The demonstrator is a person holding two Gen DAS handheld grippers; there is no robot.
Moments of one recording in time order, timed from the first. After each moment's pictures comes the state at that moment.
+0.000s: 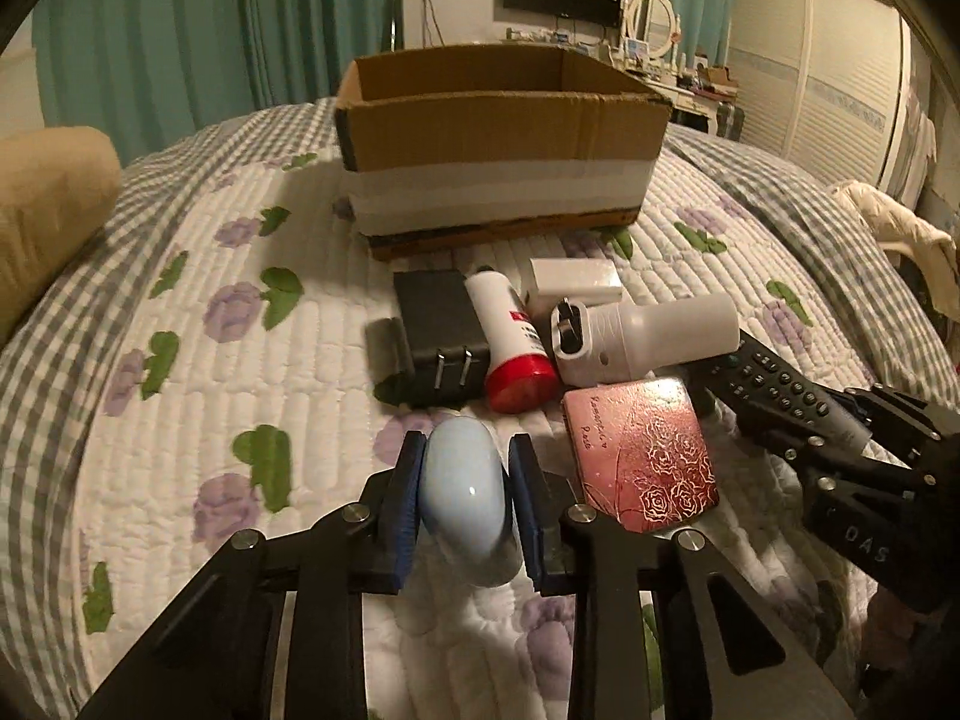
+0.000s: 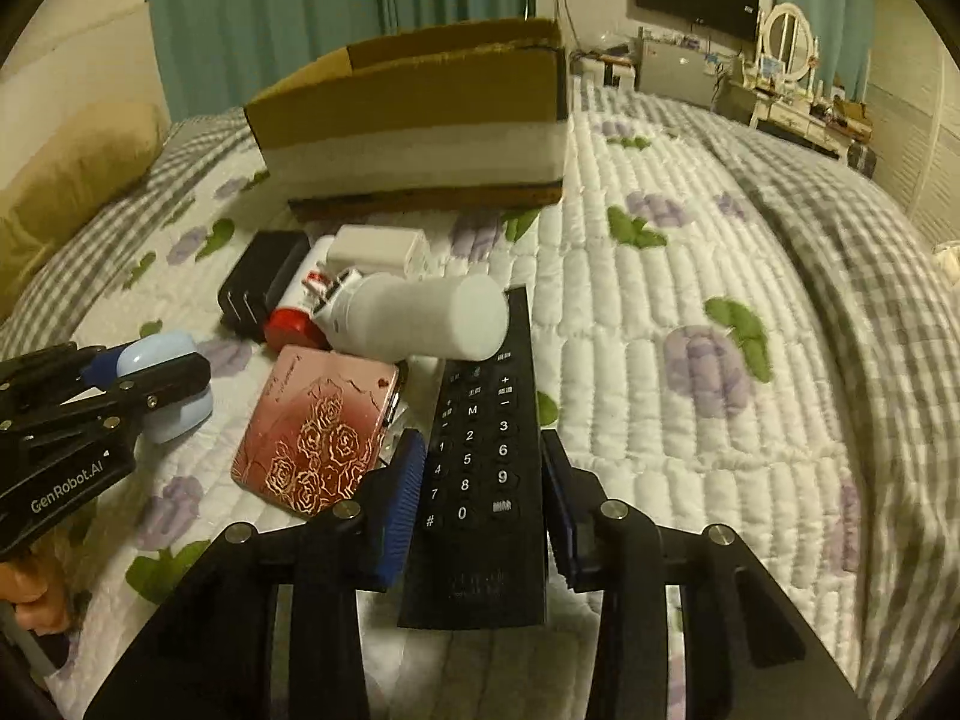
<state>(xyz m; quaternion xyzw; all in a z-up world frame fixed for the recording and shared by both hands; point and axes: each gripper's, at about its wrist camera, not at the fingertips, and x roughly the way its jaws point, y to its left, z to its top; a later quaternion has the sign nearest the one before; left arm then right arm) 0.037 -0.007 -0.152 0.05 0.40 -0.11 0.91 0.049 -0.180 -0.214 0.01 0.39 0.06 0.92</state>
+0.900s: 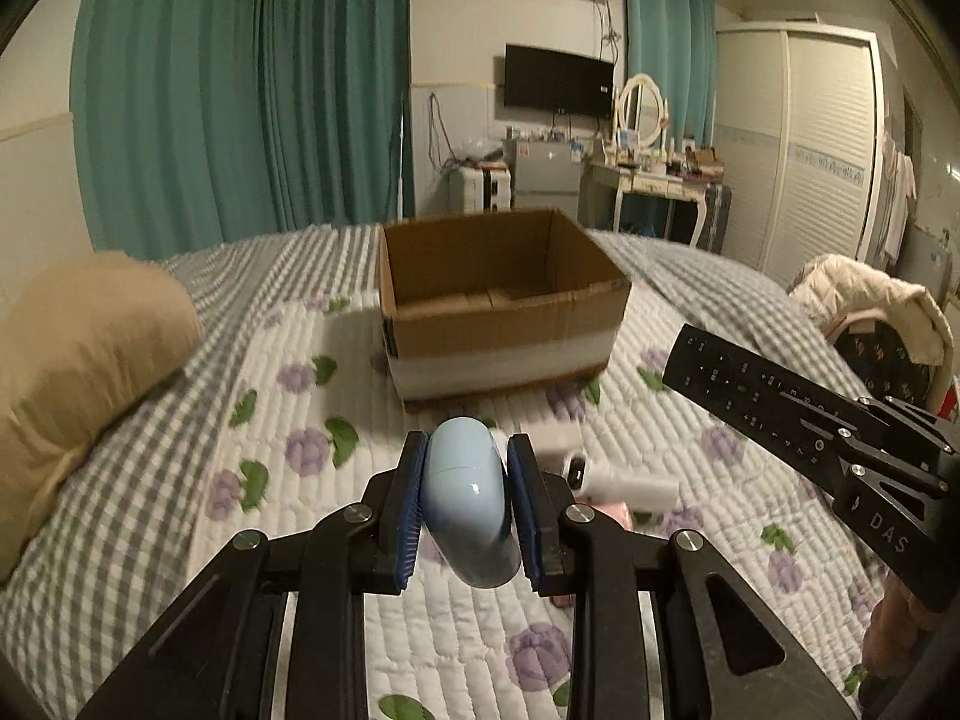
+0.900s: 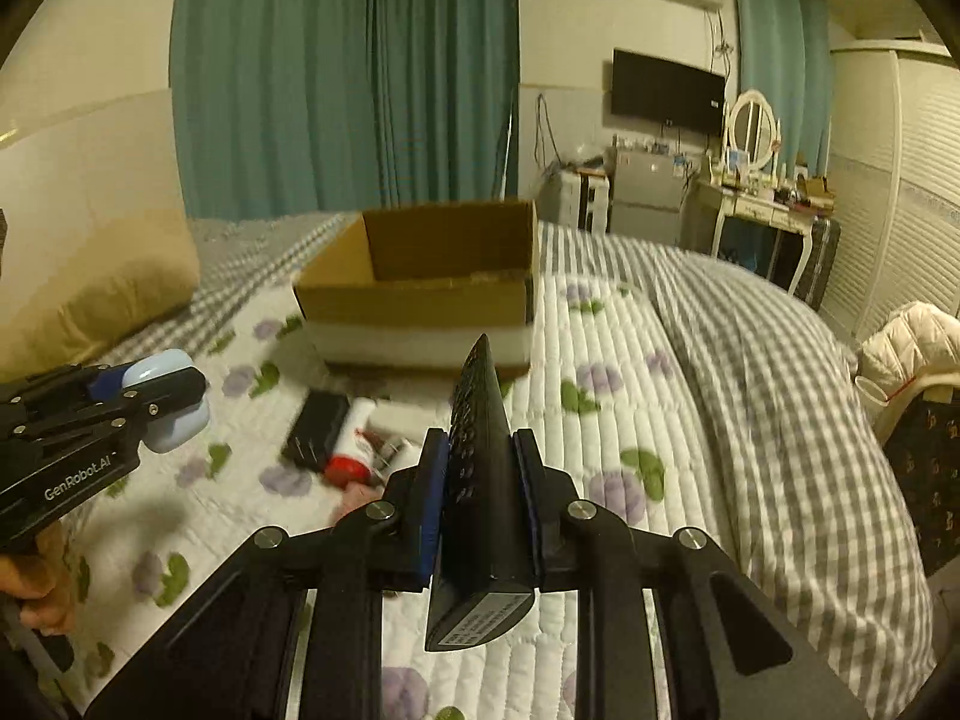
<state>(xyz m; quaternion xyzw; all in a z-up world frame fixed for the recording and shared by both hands) 0.007 0.005 -0.049 0.04 0.29 -0.11 0.95 0.000 -0.179 -0.104 0.01 0.26 0.04 0.96</state>
